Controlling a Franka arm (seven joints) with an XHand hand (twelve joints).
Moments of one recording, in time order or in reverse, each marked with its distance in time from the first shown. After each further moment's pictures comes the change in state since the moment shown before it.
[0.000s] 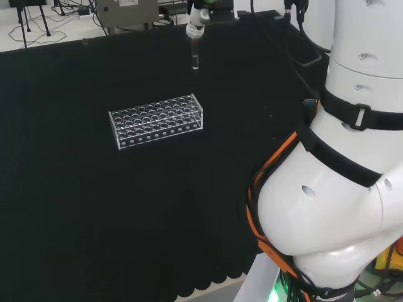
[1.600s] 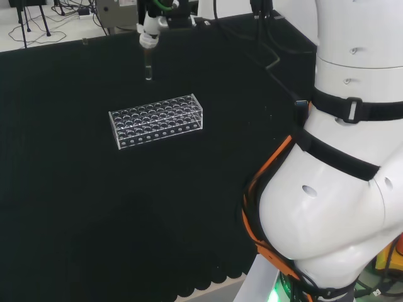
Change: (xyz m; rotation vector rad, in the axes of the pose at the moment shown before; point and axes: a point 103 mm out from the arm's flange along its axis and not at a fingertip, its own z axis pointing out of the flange) arm 0.100 0.011 0.015 0.038 0.012 -0.201
